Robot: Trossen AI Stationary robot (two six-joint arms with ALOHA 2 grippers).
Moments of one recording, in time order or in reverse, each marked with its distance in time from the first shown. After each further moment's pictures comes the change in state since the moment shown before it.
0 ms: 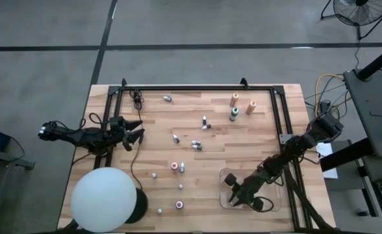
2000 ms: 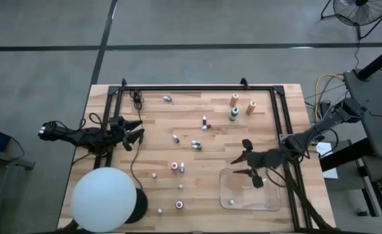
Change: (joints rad) left arm 0.000 0.000 0.000 0.000 0.000 0.000; right arm -0.140 -0.598 0.000 -0.476 0.386 0.386
